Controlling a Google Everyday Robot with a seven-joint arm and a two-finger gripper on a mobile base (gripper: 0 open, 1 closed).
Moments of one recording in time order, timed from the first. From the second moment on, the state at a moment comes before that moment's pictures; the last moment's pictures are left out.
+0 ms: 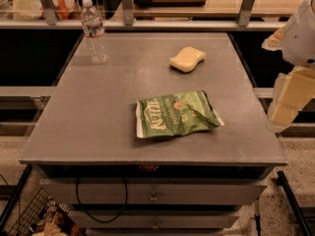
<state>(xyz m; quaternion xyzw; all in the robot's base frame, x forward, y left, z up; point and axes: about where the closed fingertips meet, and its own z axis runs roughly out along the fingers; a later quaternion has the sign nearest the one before) 0.438 -0.217 0.977 -0.60 0.78 -0.04 0.16</state>
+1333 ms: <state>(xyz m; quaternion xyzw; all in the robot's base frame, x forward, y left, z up) 0.454 -0.204 0.990 -0.63 0.75 -0.08 0.19</state>
